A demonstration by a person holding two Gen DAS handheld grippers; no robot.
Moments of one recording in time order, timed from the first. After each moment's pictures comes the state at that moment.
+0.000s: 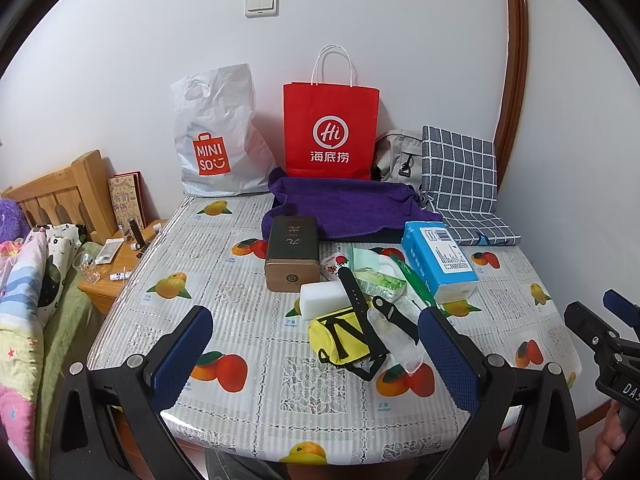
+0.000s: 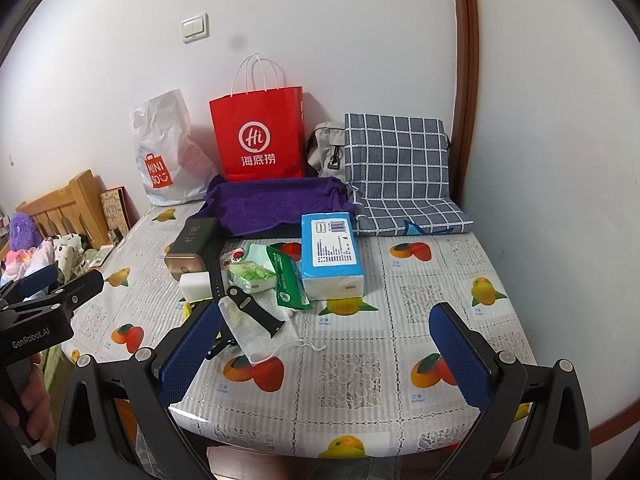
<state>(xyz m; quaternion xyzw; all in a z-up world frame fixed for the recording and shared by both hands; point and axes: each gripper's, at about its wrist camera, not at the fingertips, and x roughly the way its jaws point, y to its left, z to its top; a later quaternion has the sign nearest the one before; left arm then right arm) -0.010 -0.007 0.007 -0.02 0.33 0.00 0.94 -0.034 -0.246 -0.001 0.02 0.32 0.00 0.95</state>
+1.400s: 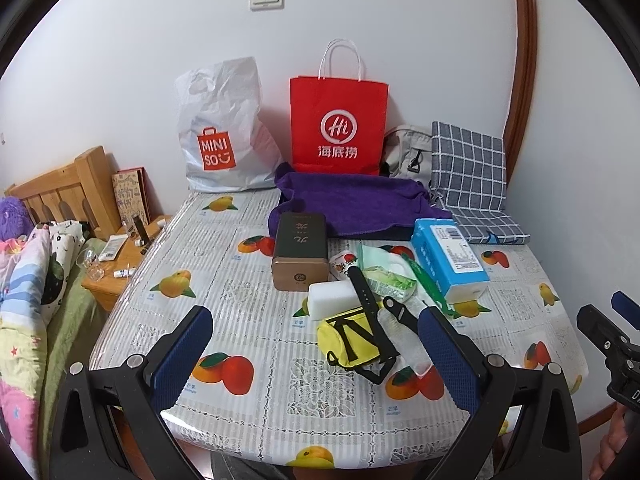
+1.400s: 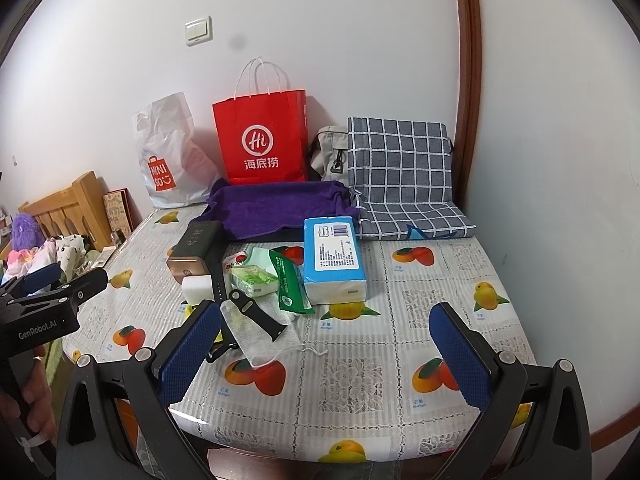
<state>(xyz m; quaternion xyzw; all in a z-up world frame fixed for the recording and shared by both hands) 0.006 0.003 0.006 -0.02 0.35 0.01 0.94 -0.030 -0.247 -0.004 0.02 0.32 0.01 0.95</state>
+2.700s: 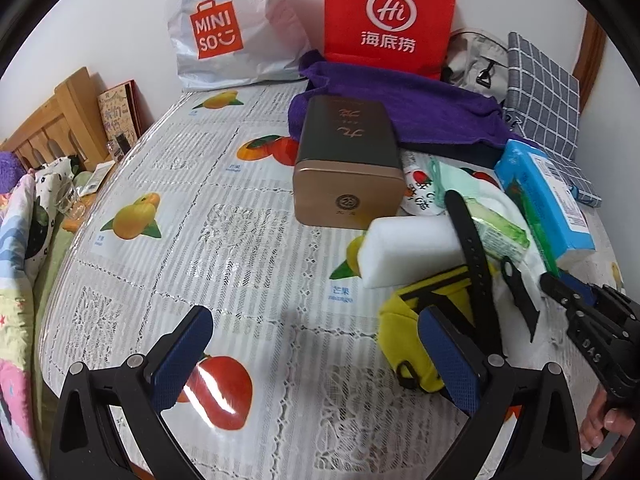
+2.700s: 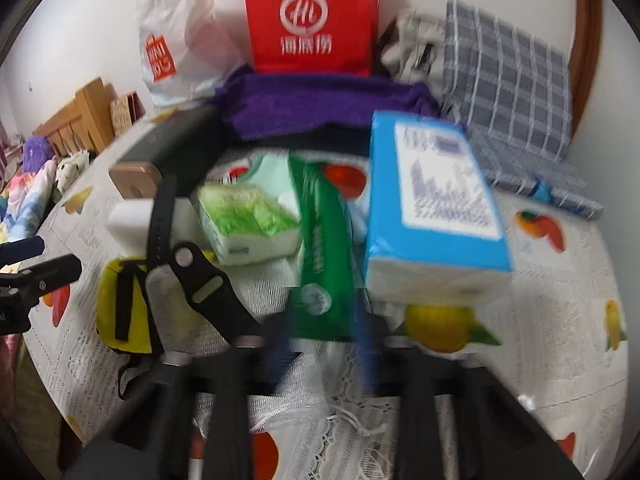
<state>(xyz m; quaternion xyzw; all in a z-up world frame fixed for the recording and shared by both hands) 0.111 0.031 -0.134 -0.03 0.48 0.04 0.88 0.133 -0.202 -0.166 -0.03 0.44 0.10 0.89</state>
